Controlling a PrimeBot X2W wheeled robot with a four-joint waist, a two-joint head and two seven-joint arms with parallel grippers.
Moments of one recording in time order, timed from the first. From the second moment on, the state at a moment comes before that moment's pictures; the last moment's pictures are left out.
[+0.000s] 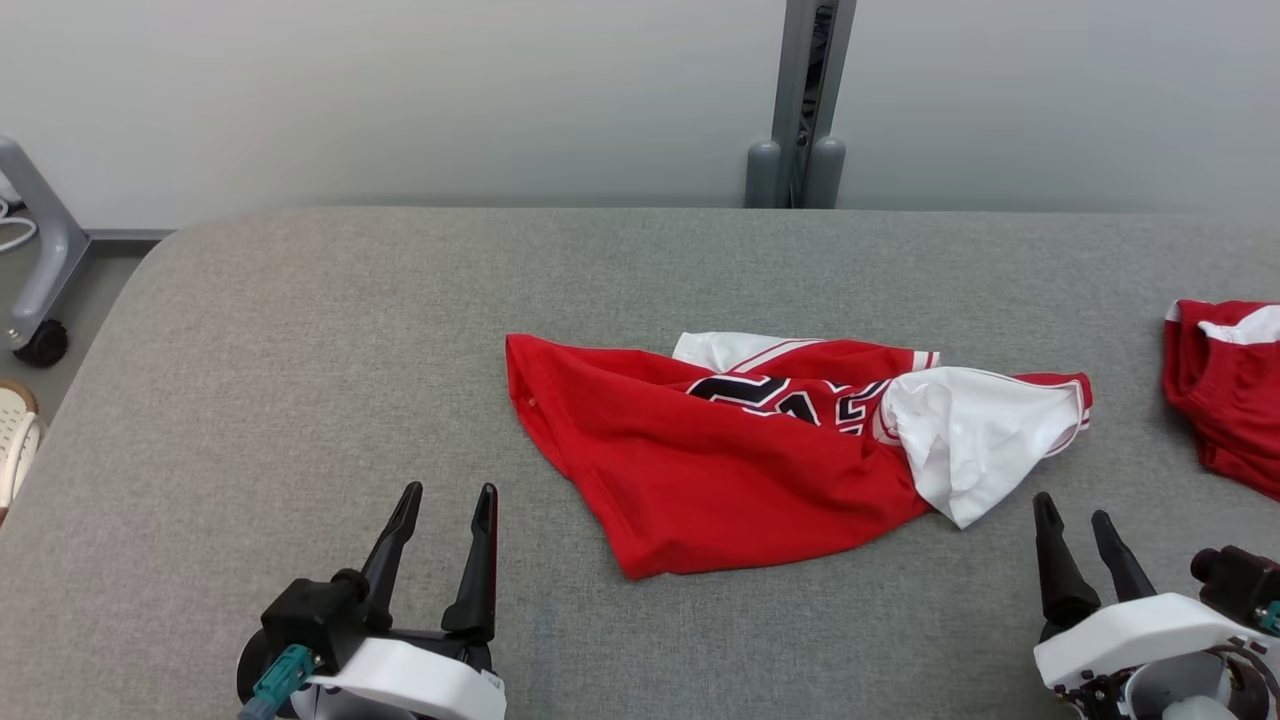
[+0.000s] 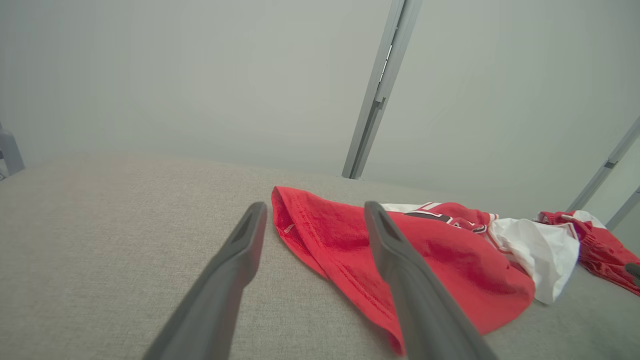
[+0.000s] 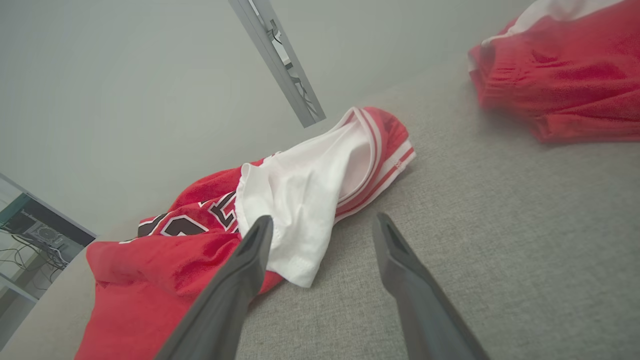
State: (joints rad) left arm -0.05 0.05 -0.22 0.22 -0.37 -0.03 -0.26; right arm -0.13 -0.15 0.10 0.46 0.65 0.13 -0.21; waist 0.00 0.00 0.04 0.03
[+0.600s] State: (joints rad) left arm -0.09 0.05 -0.24 0.23 -0.35 -0.05 -0.26; right arm -0.30 -0.20 0.25 0.73 0.78 0.13 -0.18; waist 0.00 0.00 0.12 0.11
